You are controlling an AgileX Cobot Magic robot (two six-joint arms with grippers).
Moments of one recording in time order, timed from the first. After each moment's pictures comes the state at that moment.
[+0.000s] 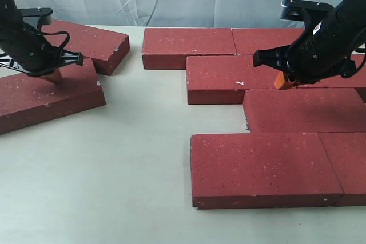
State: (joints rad) left arm -0.07 1.95 -1.27 -0.10 0.58 -0.03; right arm 0.23 1.67 -1.09 0.17 0.69 0.08
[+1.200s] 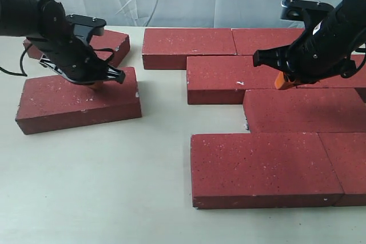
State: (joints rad) left arm -0.29 1.96 -1.24 -0.10 0.57 0.05; right arm 0.23 1.67 -1.09 0.17 0.69 0.08
